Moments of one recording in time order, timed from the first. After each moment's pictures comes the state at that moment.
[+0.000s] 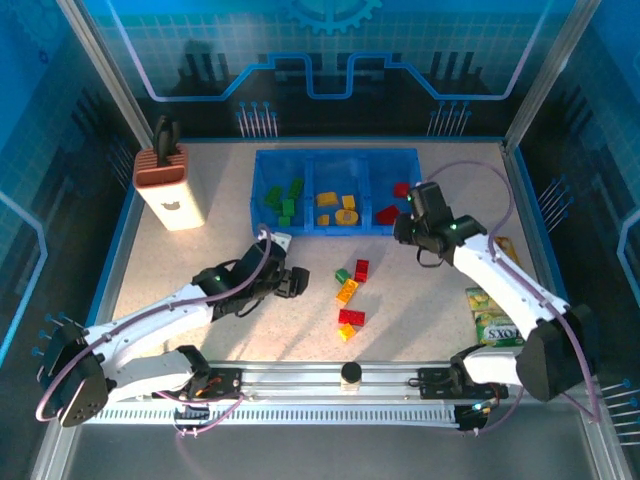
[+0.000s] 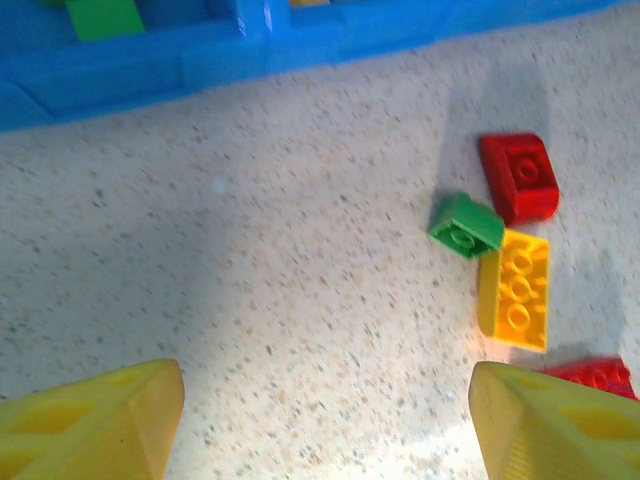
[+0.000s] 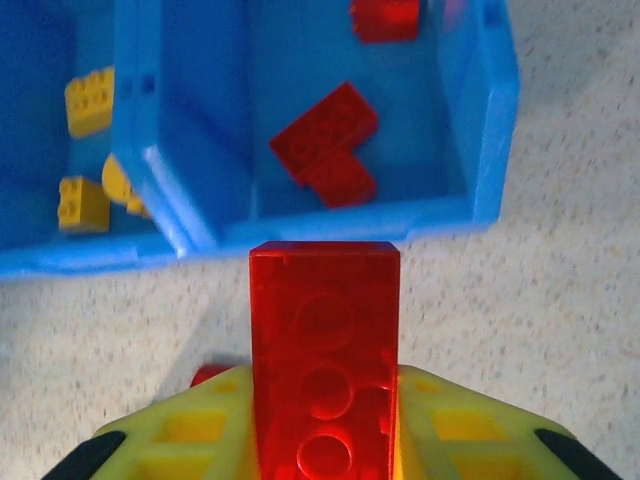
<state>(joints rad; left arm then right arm) -0.78 1.09 0.70 -0.44 -0.17 -0.49 0.37 1.32 1.05 -0.65 0.15 0.49</state>
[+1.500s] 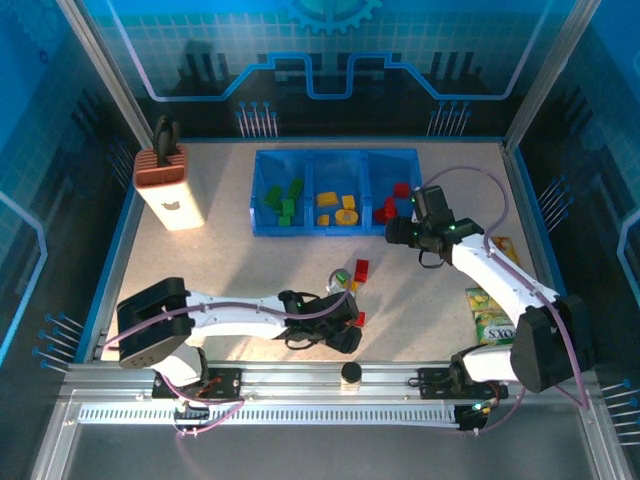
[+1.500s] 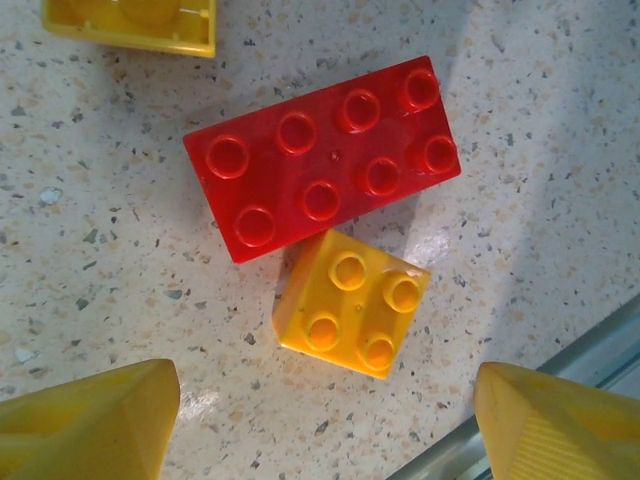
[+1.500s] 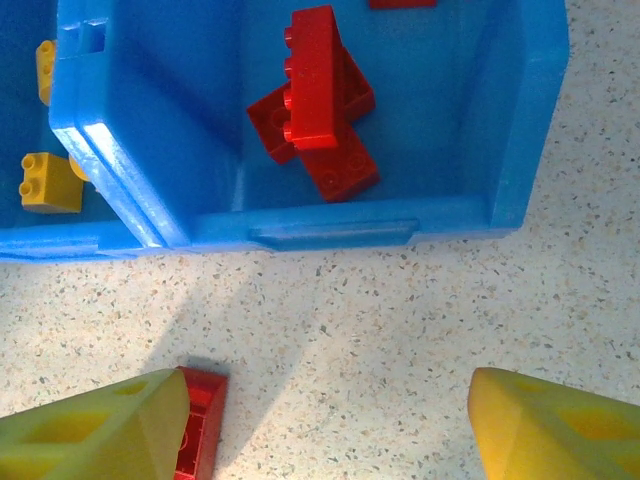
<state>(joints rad) -1.19 1.59 0.87 -0.41 -0.05 -0.80 0.33 1.33 0.94 -0.54 0.06 0.43</state>
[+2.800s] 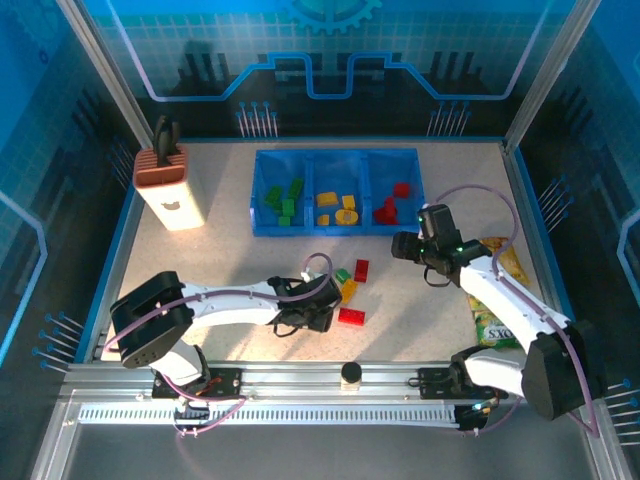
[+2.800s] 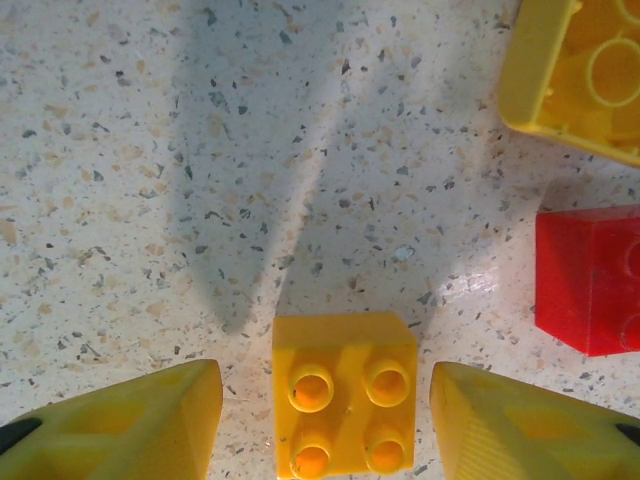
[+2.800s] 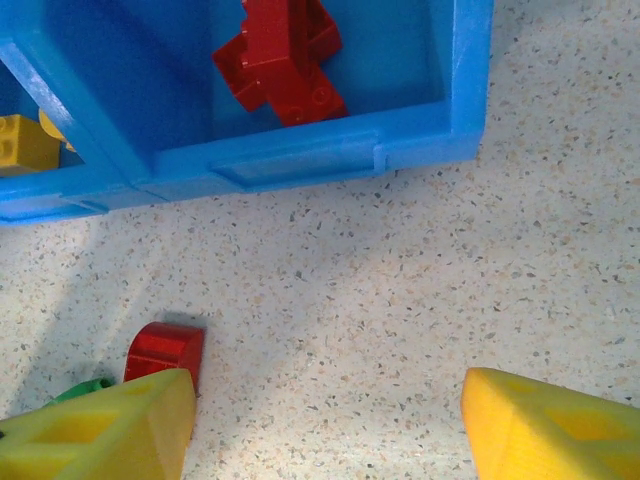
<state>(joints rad) -1.04 1.57 0.82 -0.51 -0.15 -0.82 0.33 1.18 0.78 -0.50 0.07 0.48</state>
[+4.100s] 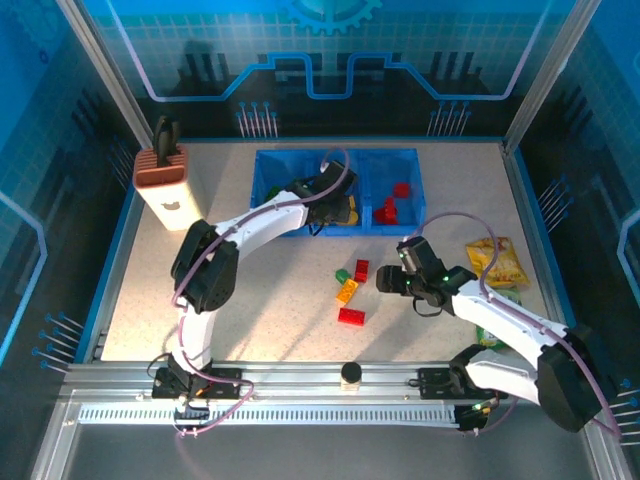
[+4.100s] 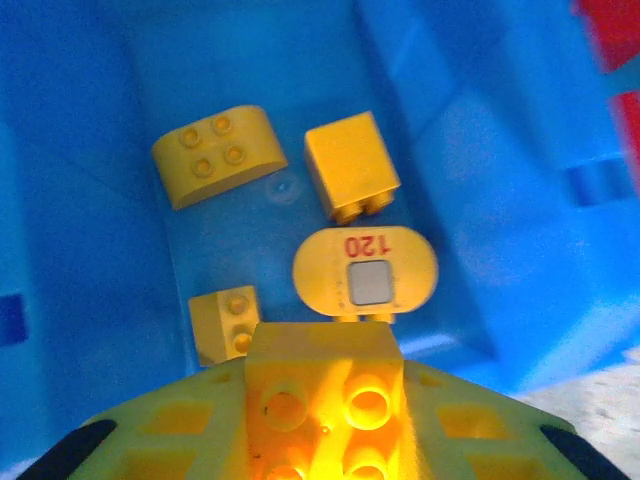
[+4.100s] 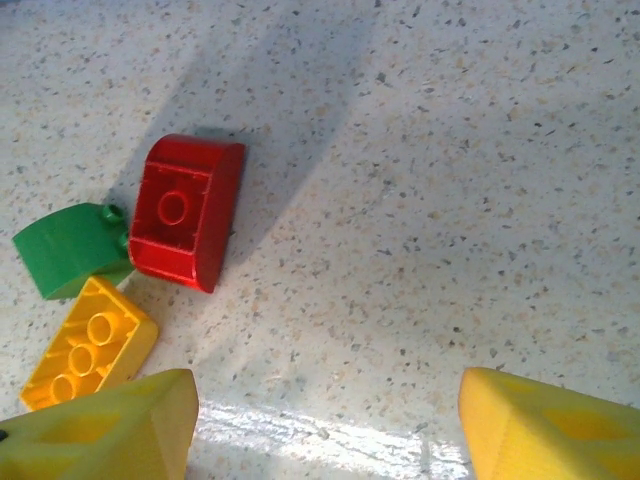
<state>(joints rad) -0.64 2.04 1.69 -0.62 -0.21 -0.45 0.55 1.10 0.58 -0.46 0.06 0.59</state>
